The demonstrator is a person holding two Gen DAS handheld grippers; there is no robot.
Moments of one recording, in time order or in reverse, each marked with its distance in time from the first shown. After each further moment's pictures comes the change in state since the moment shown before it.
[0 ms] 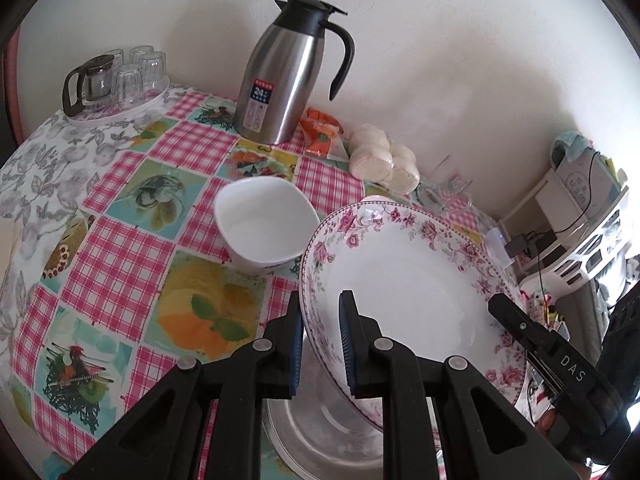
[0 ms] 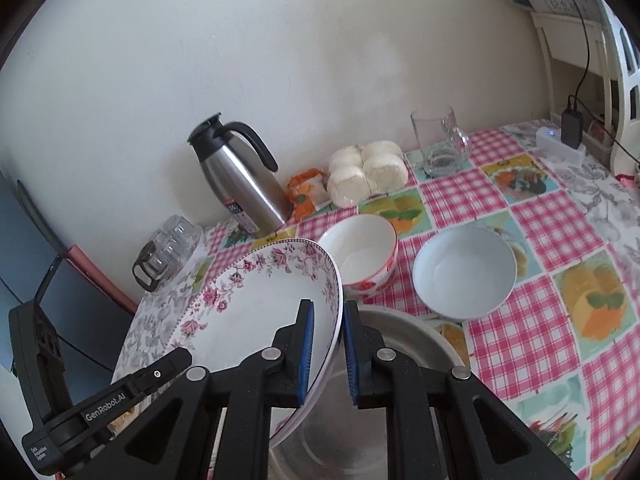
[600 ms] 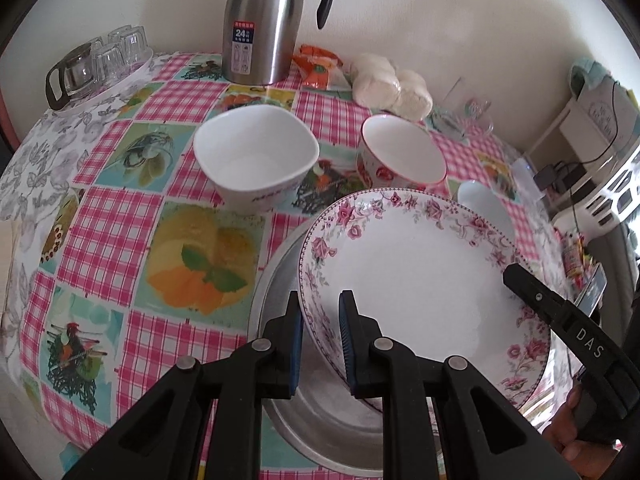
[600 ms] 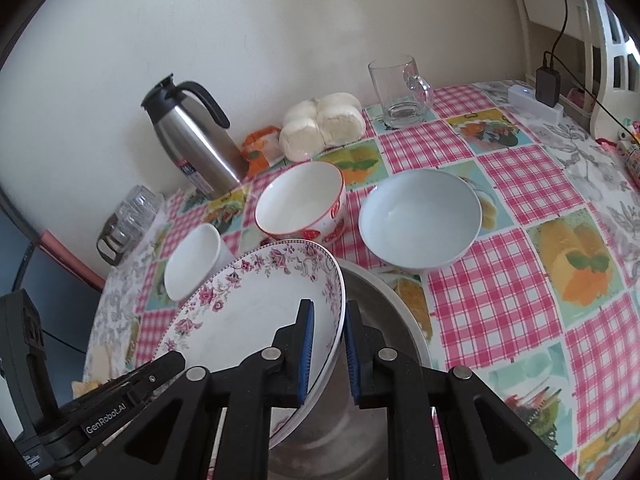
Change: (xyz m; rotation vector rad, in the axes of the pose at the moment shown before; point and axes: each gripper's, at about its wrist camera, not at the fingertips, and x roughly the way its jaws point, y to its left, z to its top) left arm 0.036 -0.020 -0.029 0.106 0.177 0.112; right arm 0.019 -0.030 -0.021 0.003 0.119 -0.112
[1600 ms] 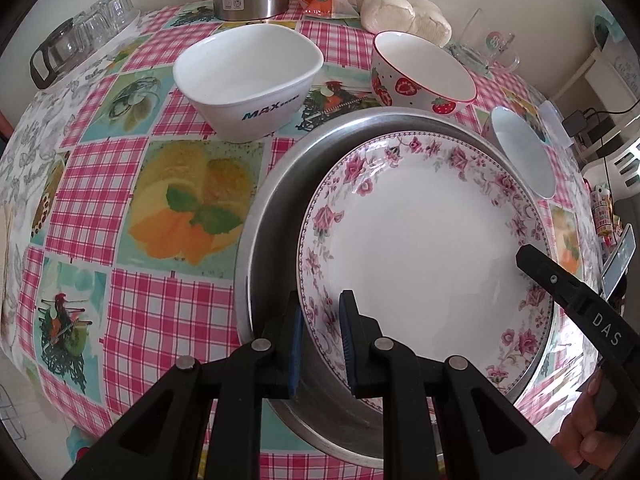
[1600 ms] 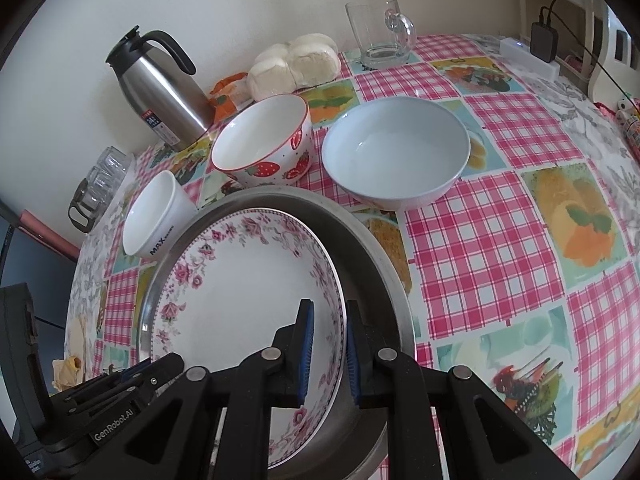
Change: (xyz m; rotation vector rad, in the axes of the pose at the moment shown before) left arm 0.050 -0.008 -0.019 0.037 0.196 0.078; right arm 0.034 -0.021 -0.021 0.012 0.166 -0.060
